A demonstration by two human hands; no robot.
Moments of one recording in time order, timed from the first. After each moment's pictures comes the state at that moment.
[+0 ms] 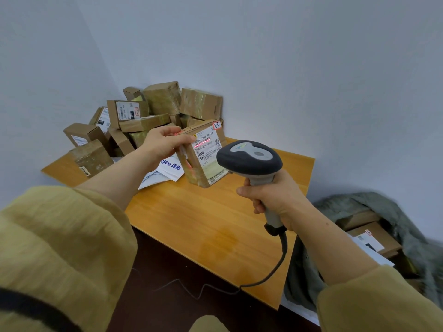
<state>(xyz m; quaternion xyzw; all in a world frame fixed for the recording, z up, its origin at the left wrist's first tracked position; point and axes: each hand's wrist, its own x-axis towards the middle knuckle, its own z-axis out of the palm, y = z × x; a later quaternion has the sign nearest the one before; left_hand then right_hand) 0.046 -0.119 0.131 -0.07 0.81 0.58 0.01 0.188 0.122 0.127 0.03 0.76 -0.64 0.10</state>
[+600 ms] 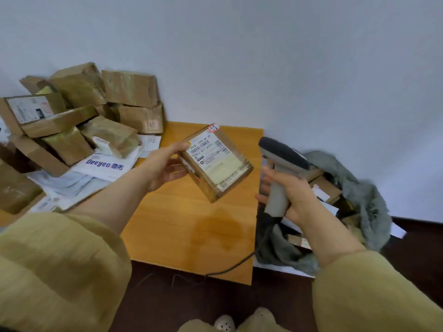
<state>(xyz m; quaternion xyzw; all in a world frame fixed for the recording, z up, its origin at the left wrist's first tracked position) 0.048 -0.011 0.064 -0.06 0.71 0.65 0.27 0.199 0.217 0.051 0.34 0.47 -0.81 -0.02</state>
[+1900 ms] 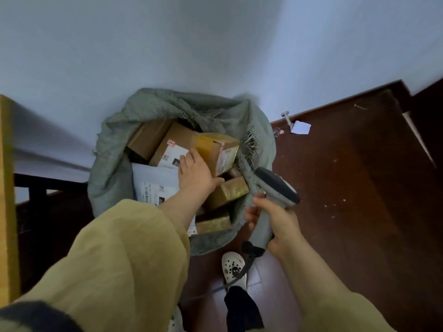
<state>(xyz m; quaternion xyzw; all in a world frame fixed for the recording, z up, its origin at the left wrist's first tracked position) 0.185 0.549 -0.260 0.23 0.93 0.06 0.30 0.362 0.589 -0.205 0.63 0.23 -0.74 -0.09</state>
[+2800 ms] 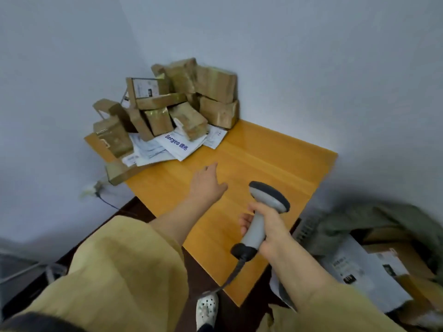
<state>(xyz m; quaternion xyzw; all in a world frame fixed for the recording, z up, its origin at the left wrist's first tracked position) 0.103 0.049 0.020 -0.12 0.98 0.17 0.06 0.168 0.206 0.001 0.29 0.37 -0.83 0.29</state>
